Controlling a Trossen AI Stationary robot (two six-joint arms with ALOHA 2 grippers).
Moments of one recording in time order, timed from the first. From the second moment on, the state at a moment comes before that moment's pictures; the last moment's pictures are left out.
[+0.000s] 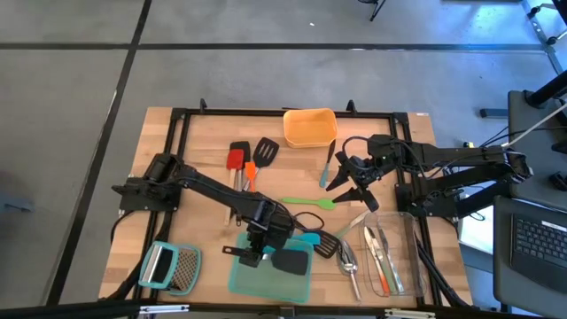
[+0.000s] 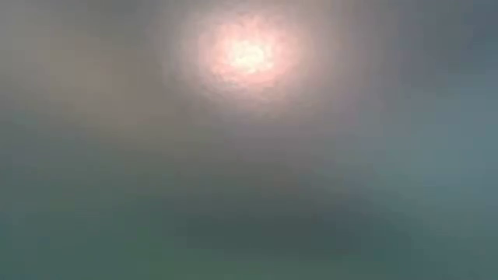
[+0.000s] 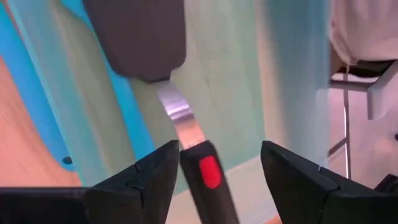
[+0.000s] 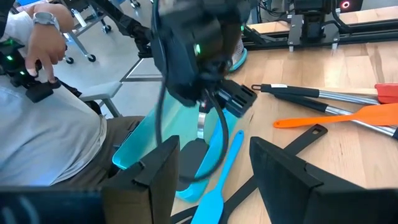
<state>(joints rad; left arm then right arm) -0.30 1.97 1.54 -0.92 0.49 -0.08 -0.03 1.02 0.82 -0.23 -0.51 0.10</state>
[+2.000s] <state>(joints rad) 0.30 1.50 0.97 -0.87 0.15 -0.69 -0.03 1.02 0.82 -0.23 -0.51 0.10</state>
